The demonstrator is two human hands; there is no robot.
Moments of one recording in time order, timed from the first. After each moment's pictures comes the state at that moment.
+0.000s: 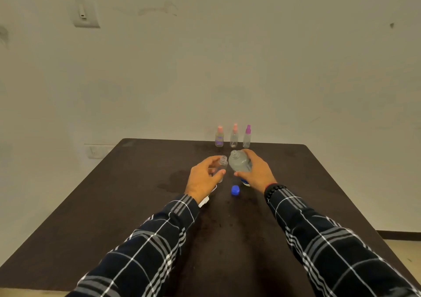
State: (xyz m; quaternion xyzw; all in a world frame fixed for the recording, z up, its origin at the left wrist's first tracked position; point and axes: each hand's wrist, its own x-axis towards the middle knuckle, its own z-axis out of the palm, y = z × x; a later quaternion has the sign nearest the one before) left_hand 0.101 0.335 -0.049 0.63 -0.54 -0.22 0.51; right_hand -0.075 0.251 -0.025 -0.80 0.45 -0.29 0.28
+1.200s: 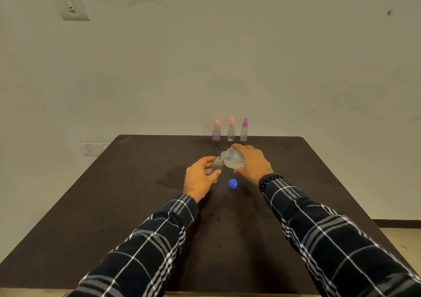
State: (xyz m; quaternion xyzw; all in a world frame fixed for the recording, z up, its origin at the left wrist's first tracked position) left_hand 0.099 0.336 -0.064 0.67 -0.50 -0.24 0.50; right_hand -0.067 0.254 -0.015 -0.85 0.49 -0.18 0.13
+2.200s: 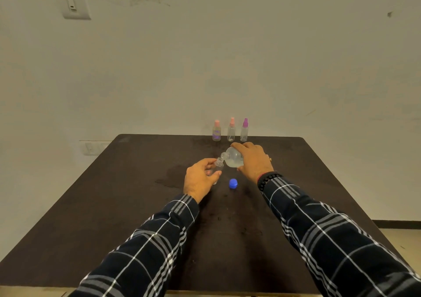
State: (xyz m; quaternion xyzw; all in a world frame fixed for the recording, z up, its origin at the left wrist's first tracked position) left_hand 0.099 0.334 -0.068 0.69 -0.51 -0.22 0.47; right_hand -0.065 0.254 -0.011 -0.86 0.50 -0.14 0.02
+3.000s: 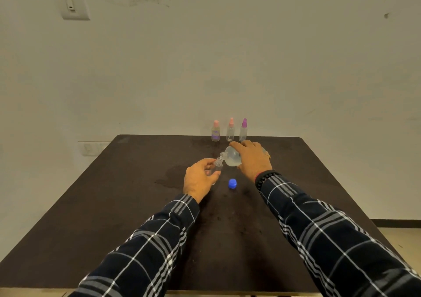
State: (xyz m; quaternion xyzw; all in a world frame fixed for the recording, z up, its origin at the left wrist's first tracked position) left_hand 0.101 0.330 -0.071 0.70 -0.51 -0.21 0.46; right_hand -0.060 0.250 -0.012 -0.85 0.50 -0.13 -0.01
